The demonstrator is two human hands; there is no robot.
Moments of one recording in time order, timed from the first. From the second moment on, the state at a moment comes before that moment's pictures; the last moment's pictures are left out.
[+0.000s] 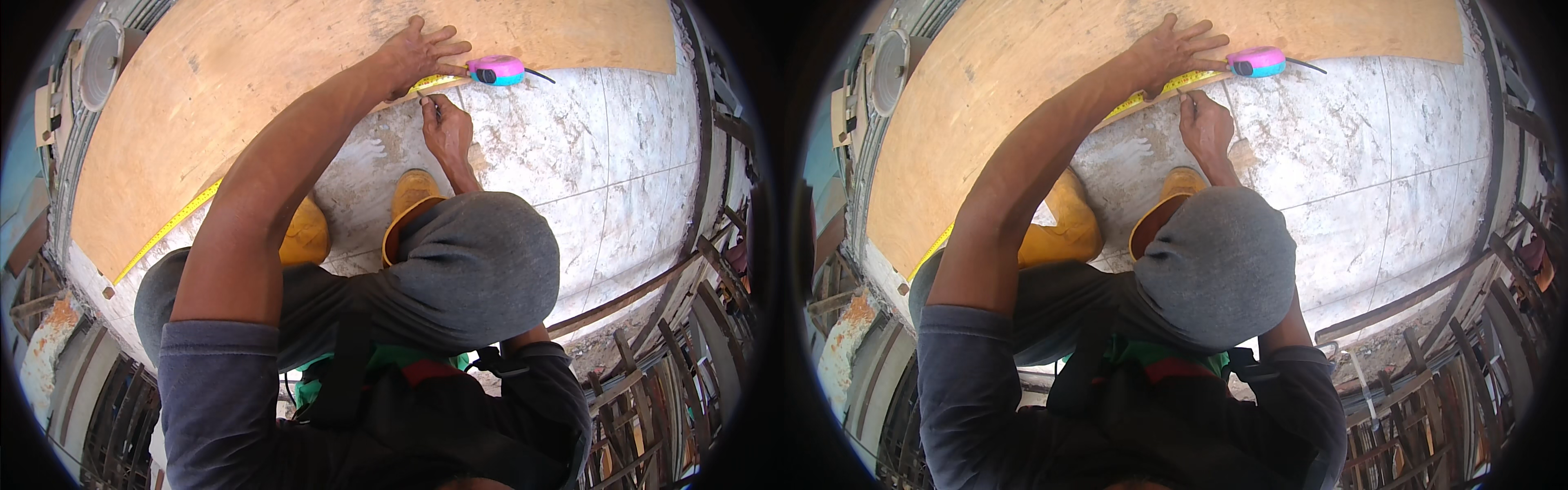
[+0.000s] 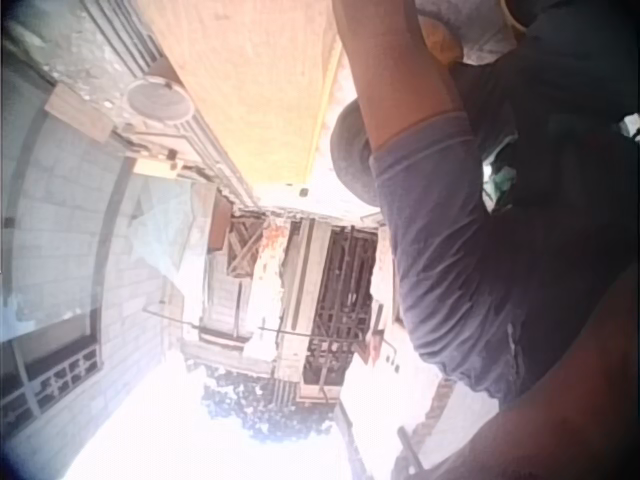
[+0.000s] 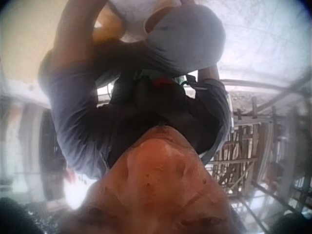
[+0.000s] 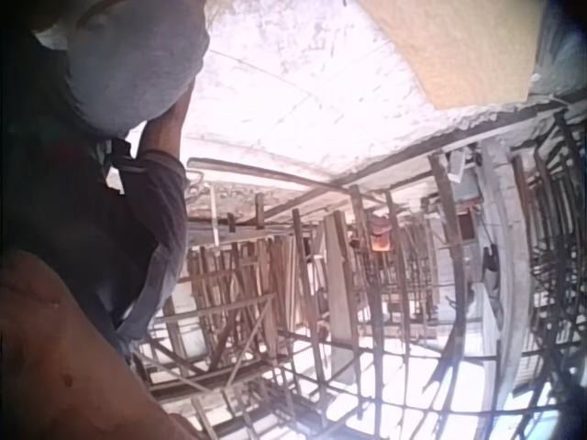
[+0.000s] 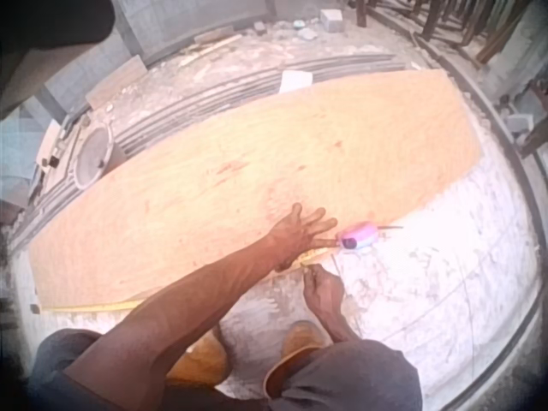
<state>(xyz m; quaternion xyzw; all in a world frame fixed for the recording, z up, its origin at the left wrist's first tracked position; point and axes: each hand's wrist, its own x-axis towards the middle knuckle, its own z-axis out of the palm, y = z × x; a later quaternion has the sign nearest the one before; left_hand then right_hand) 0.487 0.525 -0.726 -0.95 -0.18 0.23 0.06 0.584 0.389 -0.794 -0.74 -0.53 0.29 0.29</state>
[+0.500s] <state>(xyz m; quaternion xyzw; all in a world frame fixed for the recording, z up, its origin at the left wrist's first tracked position) 0.486 0.524 -0.726 -0.95 -0.18 0.23 0.10 0.577 0.404 -0.779 -0.72 -0.66 0.20 0.10</state>
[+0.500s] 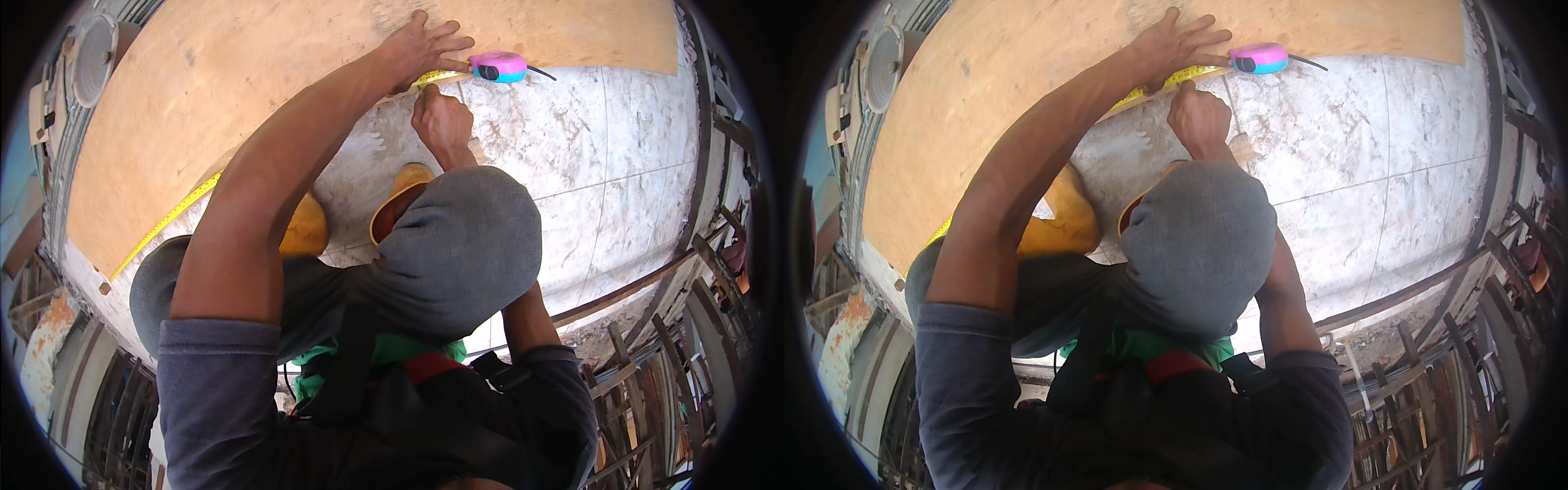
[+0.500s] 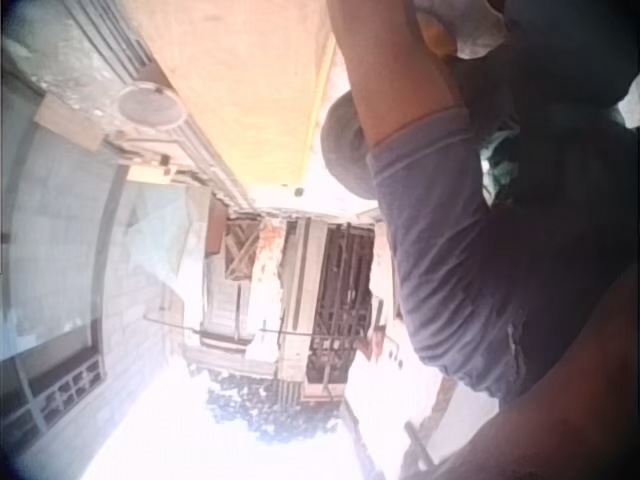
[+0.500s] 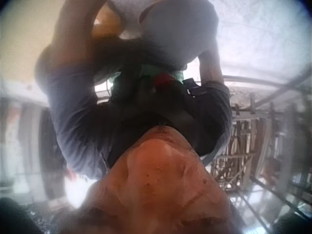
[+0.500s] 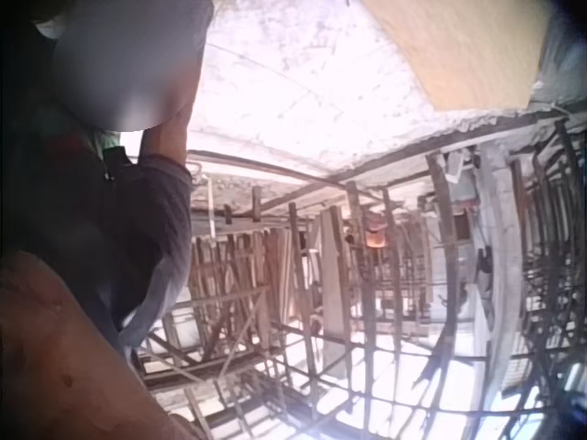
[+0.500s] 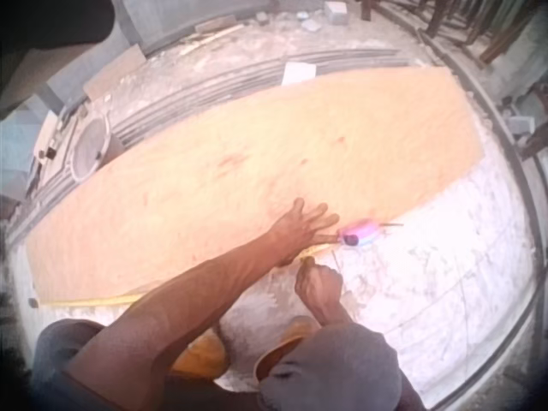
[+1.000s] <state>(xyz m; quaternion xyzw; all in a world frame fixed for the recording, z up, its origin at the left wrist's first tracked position) 0.484 0.521 -0.738 -0.95 -0.19 0.23 0.10 0.591 0.369 -0.775 -0.75 -0.59 0.21 0.21</state>
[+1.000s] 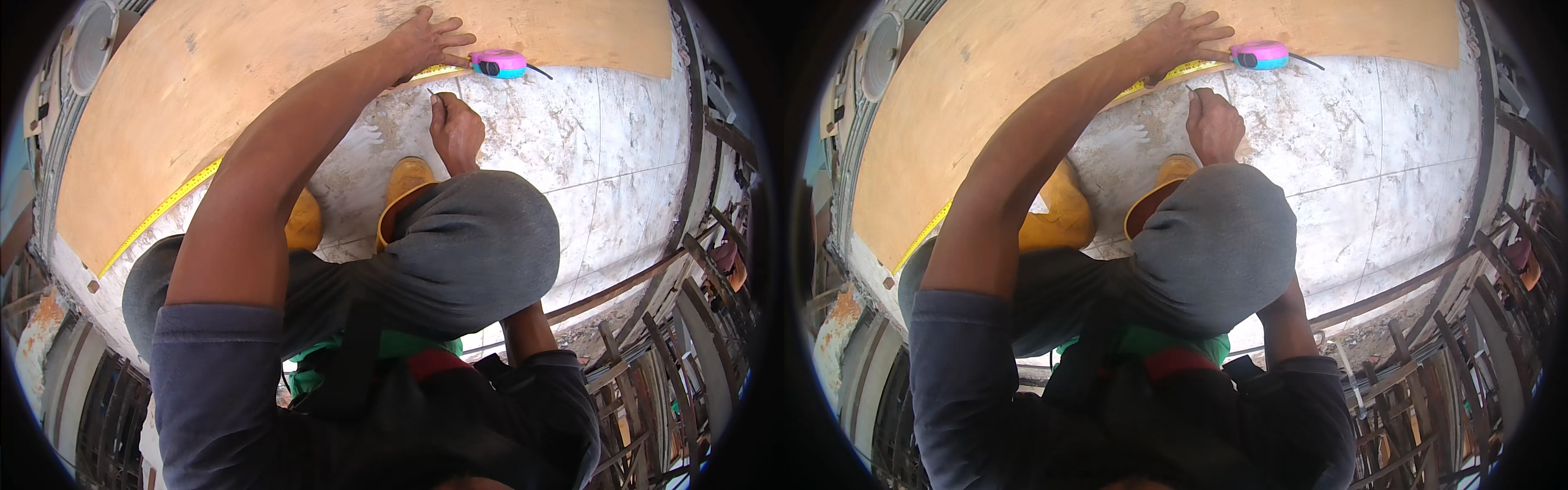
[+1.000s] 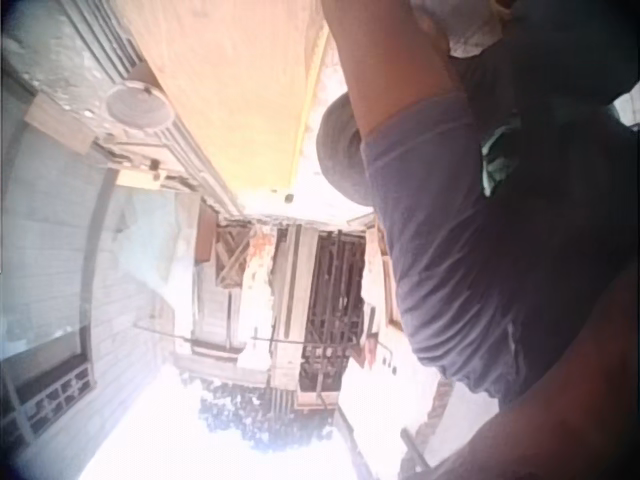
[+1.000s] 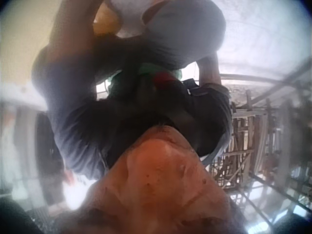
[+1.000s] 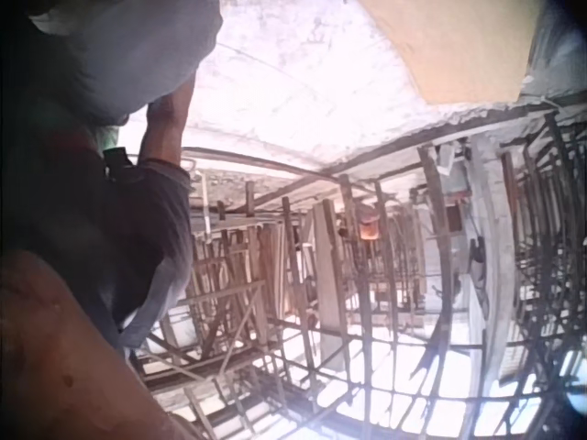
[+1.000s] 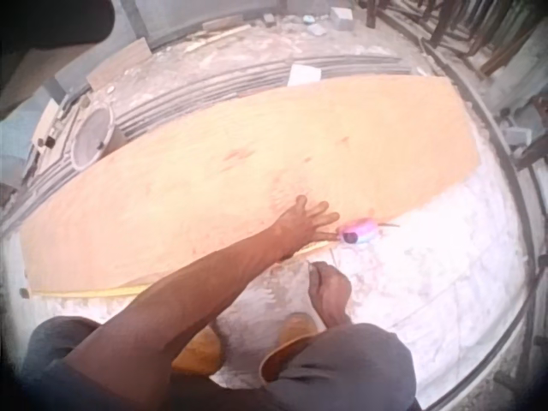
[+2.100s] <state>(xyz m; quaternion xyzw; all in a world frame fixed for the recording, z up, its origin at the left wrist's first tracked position) 0.483 0.534 -0.724 -0.95 -0.15 0.26 -0.02 0.586 0.393 -0.800 -0.75 -0.62 0.20 0.13</state>
